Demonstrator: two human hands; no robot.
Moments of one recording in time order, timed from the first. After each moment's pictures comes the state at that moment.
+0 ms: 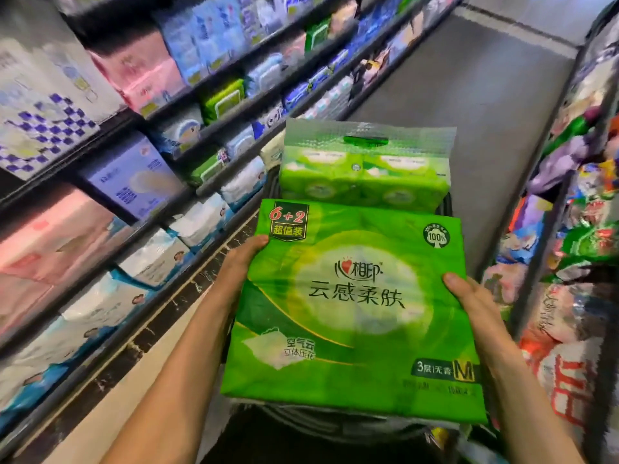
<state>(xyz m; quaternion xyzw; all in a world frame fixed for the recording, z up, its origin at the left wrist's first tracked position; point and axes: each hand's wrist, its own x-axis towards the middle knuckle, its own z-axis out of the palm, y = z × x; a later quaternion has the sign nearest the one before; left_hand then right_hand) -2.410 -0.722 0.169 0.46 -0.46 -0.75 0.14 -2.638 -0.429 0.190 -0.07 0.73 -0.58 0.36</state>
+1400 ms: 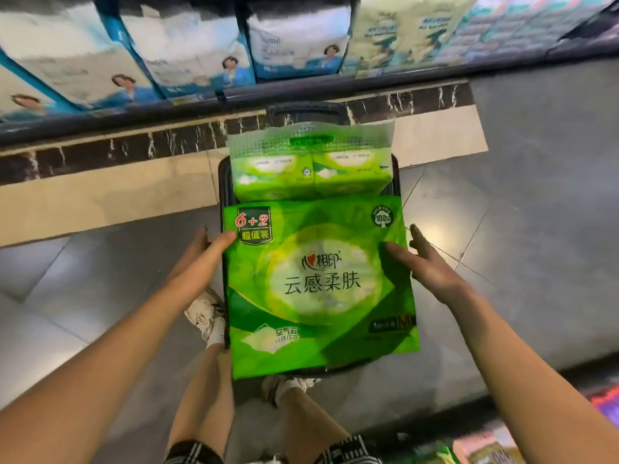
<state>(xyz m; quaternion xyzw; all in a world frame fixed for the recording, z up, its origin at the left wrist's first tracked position) -2.546 -0.750 -0.277 0.75 -0.31 -0.57 0.13 -2.937 -0.754 -0.243 -0.36 0.70 -0.12 0.60</state>
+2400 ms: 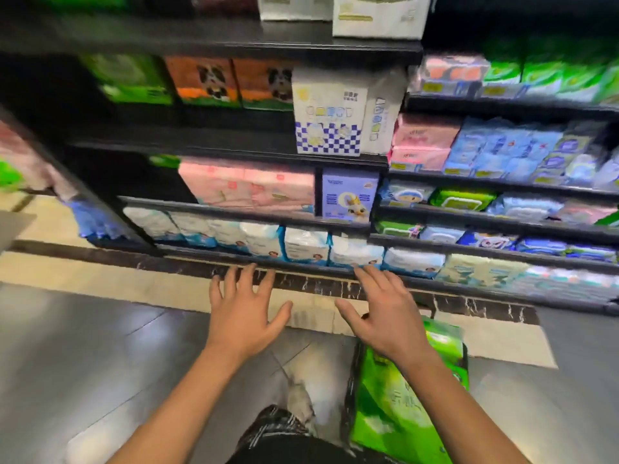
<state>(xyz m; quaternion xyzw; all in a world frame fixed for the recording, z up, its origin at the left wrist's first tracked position) -2.361 -0.667 0.207 0.80 -0.60 -0.01 0.01 -2.600 -0.755 0.208 -0.85 0.51 -0.08 0.14</state>
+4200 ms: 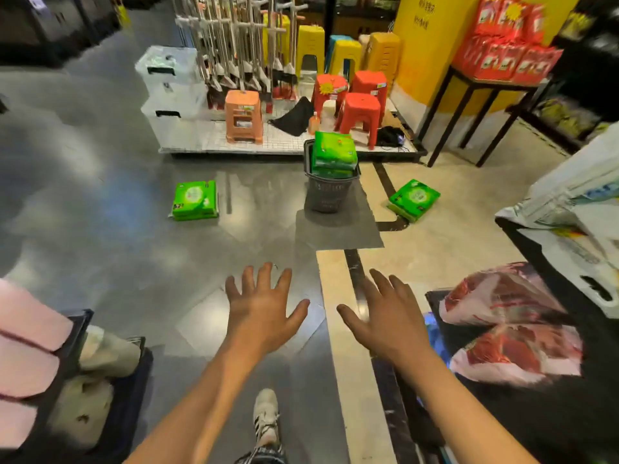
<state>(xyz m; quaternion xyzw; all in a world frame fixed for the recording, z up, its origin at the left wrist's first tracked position) -1.292 -0.377 0.224 1.00 0.02 0.03 0.06 -1.275 -0.607 0.234 -0.99 -0.10 0.00 0.06</state>
